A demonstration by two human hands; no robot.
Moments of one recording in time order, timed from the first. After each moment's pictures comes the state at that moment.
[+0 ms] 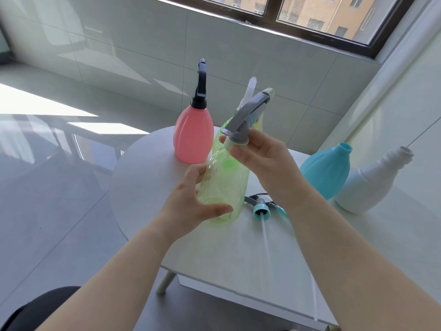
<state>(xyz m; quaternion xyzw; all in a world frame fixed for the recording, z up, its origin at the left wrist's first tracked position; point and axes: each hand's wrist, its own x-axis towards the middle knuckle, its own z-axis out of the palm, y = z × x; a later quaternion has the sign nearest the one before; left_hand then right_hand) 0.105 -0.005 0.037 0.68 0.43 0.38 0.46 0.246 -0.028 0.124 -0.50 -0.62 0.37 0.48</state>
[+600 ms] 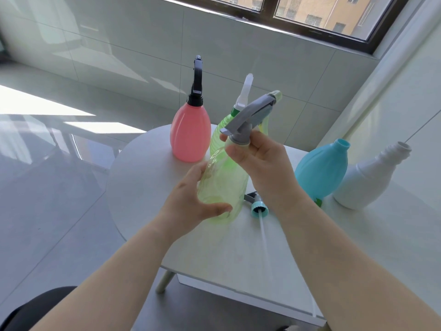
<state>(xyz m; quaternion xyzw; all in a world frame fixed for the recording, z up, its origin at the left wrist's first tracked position) 0.109 -0.007 0.039 0.70 0.42 0.38 0.43 0.238 -0.034 0.117 -0.54 -0.57 0.32 0.52</state>
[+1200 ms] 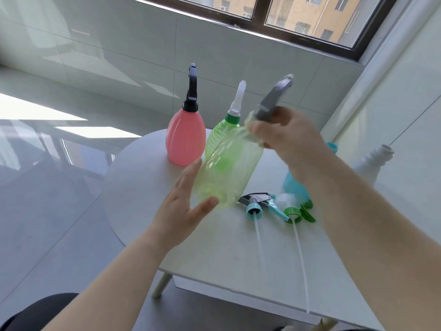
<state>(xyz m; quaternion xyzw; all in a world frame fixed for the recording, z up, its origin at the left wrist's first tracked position) 0.102 -0.016 0.038 0.75 0.39 0.40 0.37 0.255 -0.033 0.172 -0.62 -0.55 0.26 0.49</state>
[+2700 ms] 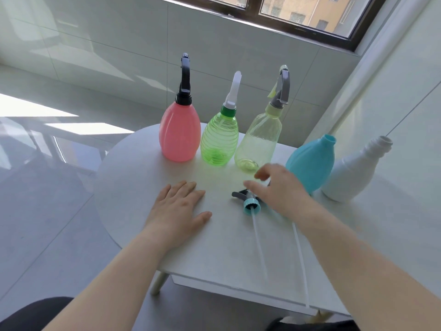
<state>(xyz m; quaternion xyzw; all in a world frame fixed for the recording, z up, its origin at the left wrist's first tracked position) 0.107 0.001 0.007 0.86 0.47 0.12 0.17 0.292 -0.043 0.085 -0.78 -0.58 0.15 0.19</state>
